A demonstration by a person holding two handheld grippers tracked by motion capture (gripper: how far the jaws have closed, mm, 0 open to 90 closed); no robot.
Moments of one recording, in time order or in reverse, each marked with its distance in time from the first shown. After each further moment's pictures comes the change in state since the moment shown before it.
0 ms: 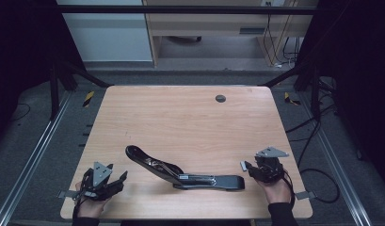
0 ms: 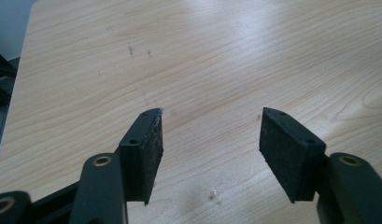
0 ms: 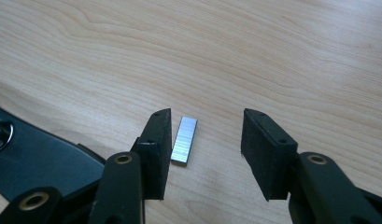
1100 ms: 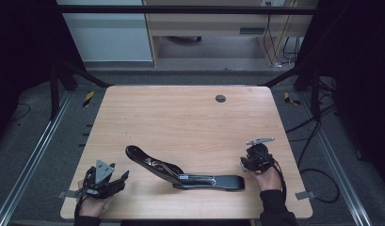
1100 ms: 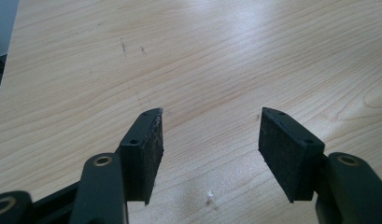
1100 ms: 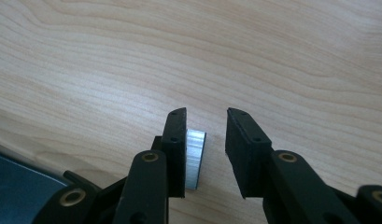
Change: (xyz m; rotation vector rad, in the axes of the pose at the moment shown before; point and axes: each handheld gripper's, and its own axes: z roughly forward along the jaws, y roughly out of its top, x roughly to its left) left arm 0.000 0.002 0.007 0.023 -0.021 0.001; right arm 0.001 0.026 0.036 0.190 0.016 0.066
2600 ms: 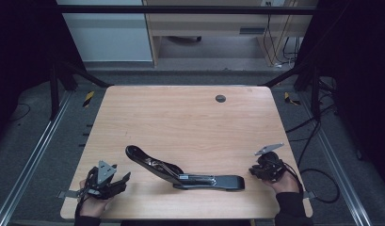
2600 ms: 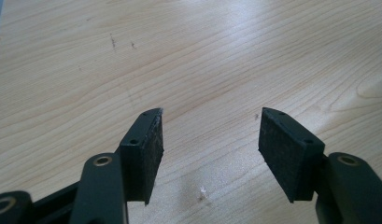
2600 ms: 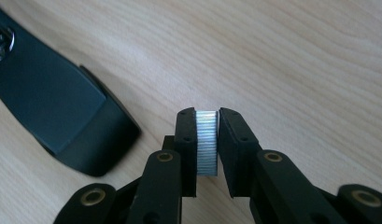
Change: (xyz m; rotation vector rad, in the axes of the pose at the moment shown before) left arm -0.003 0.000 0.002 0.023 -0.022 0.020; right arm -0.028 -0.027 -0.018 0.092 0.163 -0.192
